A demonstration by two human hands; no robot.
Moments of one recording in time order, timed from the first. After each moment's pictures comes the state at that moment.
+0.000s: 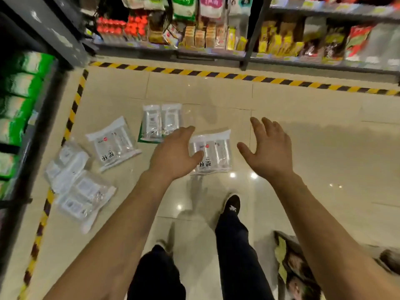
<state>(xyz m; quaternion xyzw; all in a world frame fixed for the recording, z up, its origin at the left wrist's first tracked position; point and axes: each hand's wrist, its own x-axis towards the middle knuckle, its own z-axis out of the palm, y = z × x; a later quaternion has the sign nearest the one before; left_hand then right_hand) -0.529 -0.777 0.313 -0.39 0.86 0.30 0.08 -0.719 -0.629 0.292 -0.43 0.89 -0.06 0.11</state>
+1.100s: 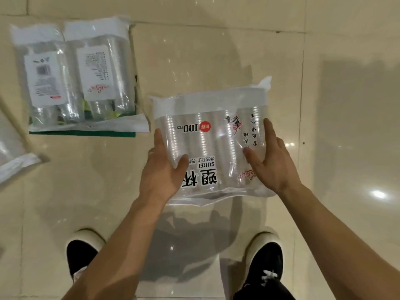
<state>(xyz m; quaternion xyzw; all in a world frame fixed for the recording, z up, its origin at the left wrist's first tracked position) -0.618 -0.860 -0.306 -0.55 0.73 0.40 0.10 -0.811 -0.706 -0.302 -0.26 0.89 -0.18 0.33</state>
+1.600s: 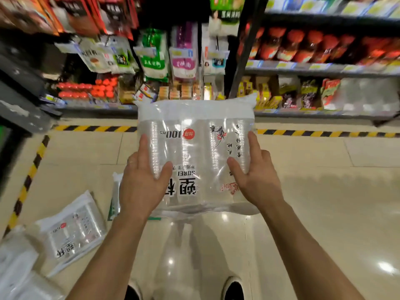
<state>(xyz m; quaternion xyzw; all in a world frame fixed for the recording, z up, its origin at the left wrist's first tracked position) -0.691 -0.960 0.241 -0.49 0.81 0.30 -0.13 -0.872 -0.805 0.242 -0.28 0.90 -0.29 0.18</state>
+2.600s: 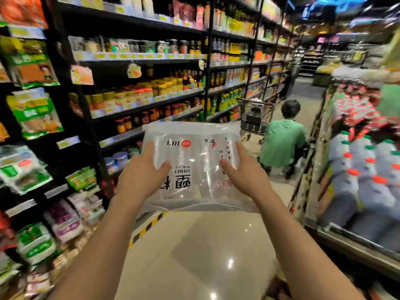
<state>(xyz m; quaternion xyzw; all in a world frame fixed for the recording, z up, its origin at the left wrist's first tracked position) -0.662 -0.829 0.742 0.00 0.96 0.22 -0.15 -0.635 -0.575 0.739 0.05 0.94 -0.29 -0.15</state>
